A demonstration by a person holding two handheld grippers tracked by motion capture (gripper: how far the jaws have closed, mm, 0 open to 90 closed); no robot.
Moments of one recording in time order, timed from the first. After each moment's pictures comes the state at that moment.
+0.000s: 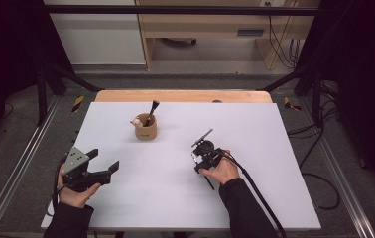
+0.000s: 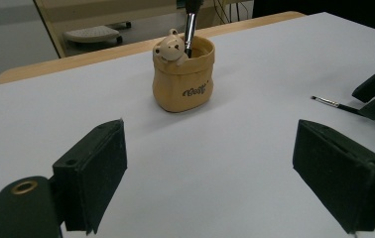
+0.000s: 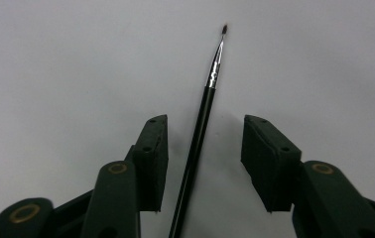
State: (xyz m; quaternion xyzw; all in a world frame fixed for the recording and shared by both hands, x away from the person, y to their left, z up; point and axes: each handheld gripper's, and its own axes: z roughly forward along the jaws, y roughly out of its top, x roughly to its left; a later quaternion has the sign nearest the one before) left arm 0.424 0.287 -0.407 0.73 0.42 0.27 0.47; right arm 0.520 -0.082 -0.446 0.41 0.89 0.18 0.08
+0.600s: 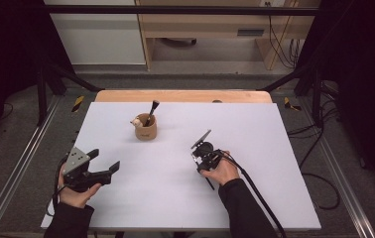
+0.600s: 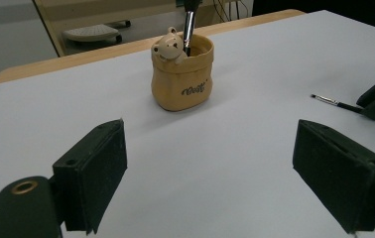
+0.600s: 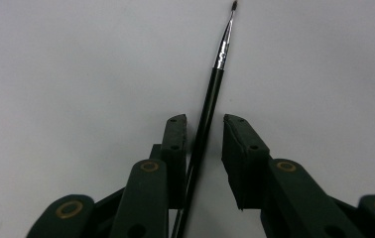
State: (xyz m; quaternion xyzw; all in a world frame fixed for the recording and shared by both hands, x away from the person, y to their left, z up) left arm 0.424 0.286 -0.408 0.73 0.42 0.27 0.47; right arm 0.519 -0.080 -0.449 0.41 0.89 0.15 0.05
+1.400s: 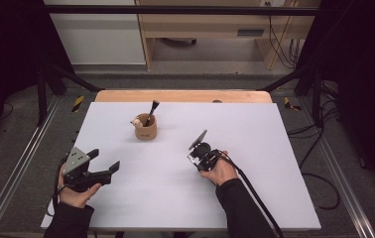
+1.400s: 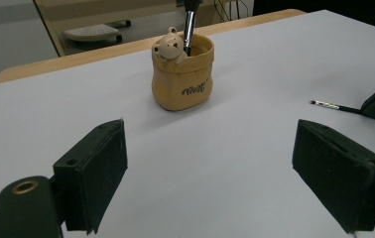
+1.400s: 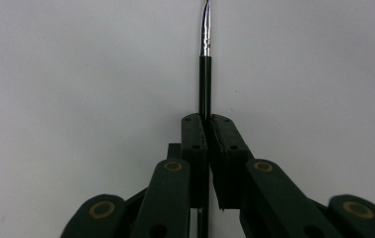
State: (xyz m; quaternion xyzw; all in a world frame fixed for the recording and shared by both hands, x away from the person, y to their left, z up) left arm 0.424 0.286 -0.407 0.73 0.42 0.27 0.47; right arm 0.518 -0.072 -0.447 0.41 0.90 0.12 0.06
